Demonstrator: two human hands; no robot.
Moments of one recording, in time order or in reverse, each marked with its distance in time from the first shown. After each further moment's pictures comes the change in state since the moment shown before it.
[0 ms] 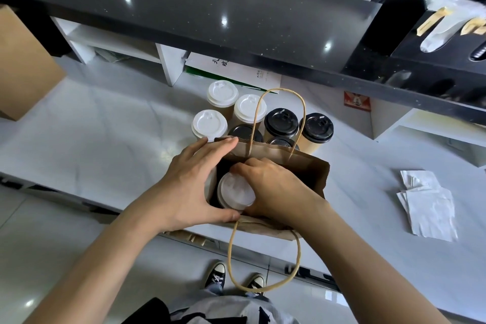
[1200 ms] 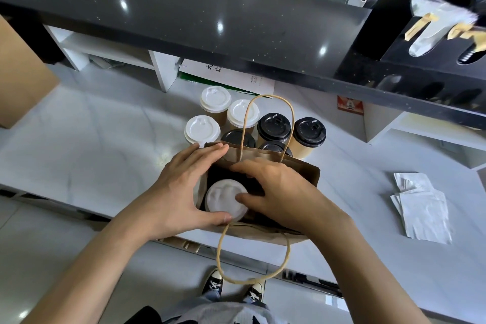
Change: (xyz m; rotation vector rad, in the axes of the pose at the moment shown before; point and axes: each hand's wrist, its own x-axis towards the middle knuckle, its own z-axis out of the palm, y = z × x) left_hand 0.001 -0.001 0.003 -0.036 -0.005 -0.023; right_hand -0.025 0.004 -0.038 0.296 0.041 0.052
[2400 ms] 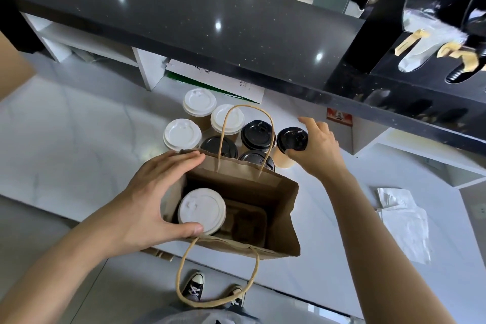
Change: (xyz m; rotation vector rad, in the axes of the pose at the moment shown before) left_hand 0.004 0.006 0.001 -0.018 0.040 -0.027; right_hand 0.044 0.154 -0.043 -0.090 0.250 0.588
